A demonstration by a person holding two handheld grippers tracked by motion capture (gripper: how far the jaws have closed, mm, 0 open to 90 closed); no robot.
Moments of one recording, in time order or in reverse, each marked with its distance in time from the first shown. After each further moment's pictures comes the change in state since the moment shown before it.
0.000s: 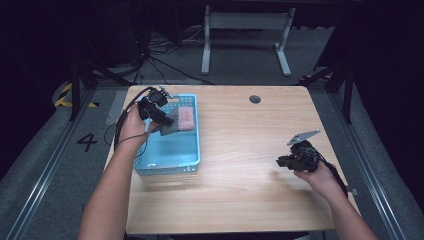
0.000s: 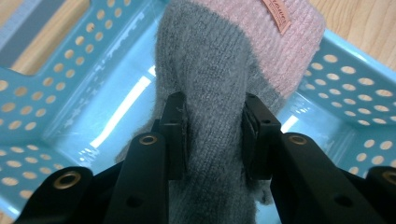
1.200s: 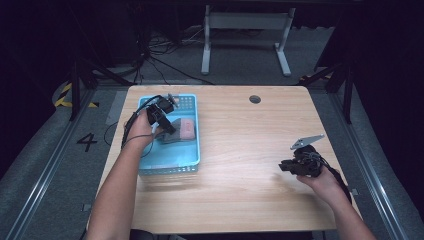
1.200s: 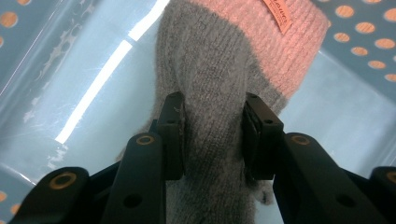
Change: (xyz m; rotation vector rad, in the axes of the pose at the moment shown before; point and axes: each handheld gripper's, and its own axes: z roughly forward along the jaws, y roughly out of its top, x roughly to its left) left arm 0.019 0.003 0.058 0.162 -0.065 0.007; right arm 0.004 -0.013 -0.005 -0.003 -0.003 0.017
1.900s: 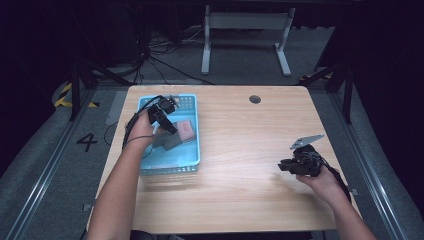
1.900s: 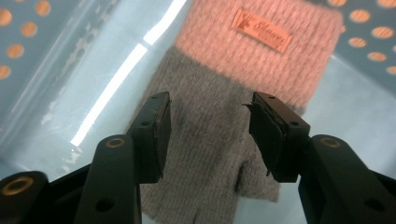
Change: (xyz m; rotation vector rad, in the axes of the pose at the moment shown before) left arm -0.008 0.002 -0.002 -0.035 0.071 0.015; right arm 0.001 0.002 0.000 -0.009 0.005 -0.011
